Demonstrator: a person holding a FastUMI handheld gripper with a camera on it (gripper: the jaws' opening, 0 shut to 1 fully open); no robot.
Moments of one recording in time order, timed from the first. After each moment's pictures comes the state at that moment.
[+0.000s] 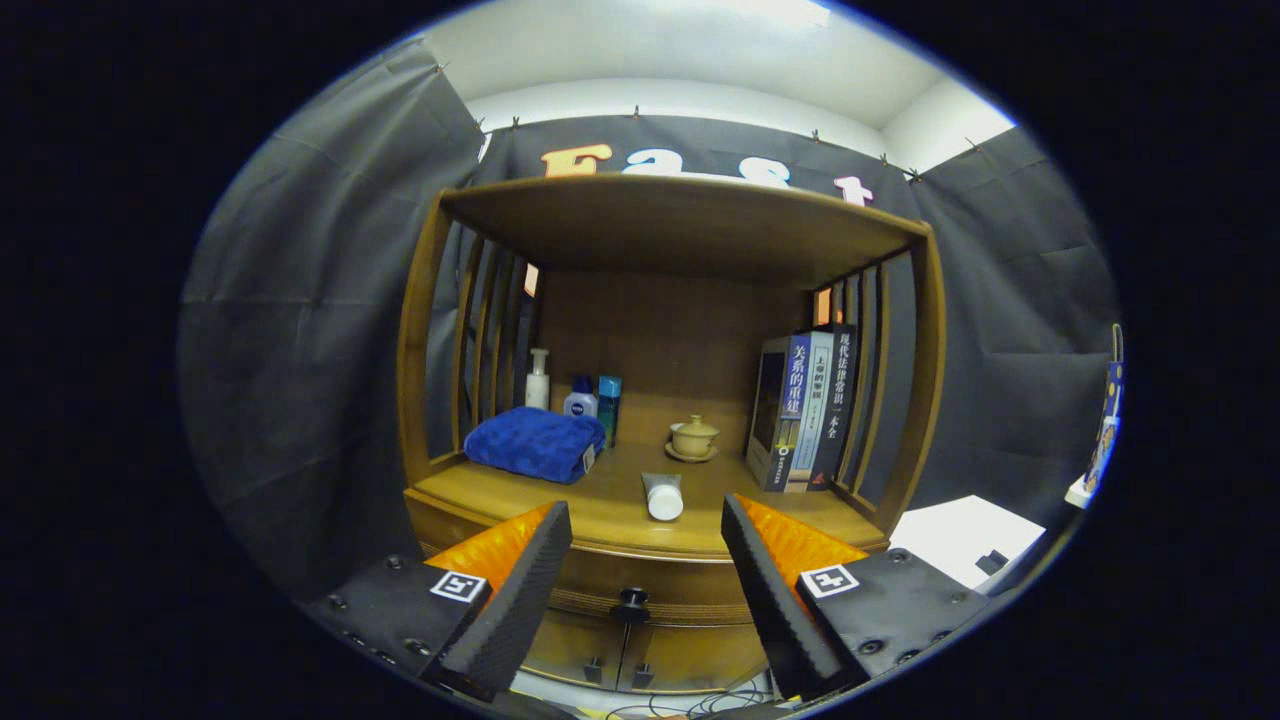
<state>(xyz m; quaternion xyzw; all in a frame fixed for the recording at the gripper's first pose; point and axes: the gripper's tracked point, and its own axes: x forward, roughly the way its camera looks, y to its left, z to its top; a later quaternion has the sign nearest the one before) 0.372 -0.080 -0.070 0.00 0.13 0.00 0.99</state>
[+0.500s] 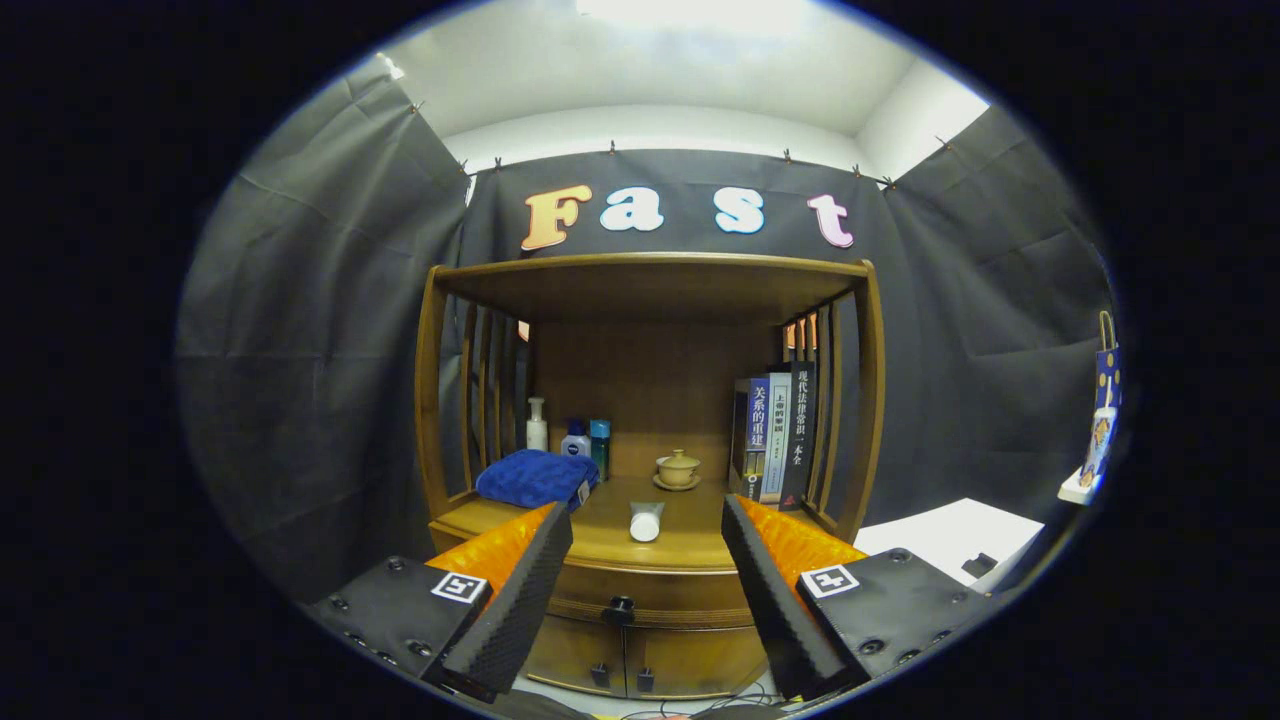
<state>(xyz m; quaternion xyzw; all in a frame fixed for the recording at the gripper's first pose) 0.337 -0.117 -0.013 0.00 0.08 -0.01 1.00</state>
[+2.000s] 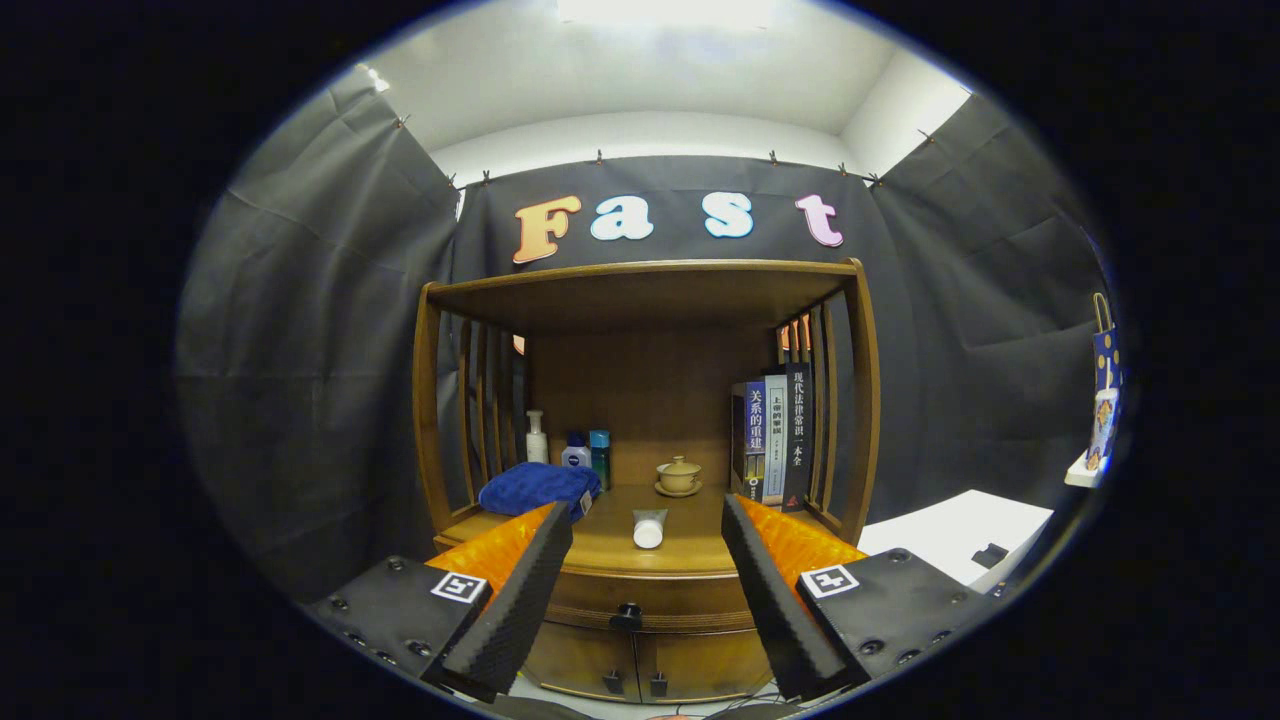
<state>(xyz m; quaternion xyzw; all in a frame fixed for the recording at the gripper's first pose) 0.336 -0.107 -0.008 0.03 0.08 -0.02 1.00</state>
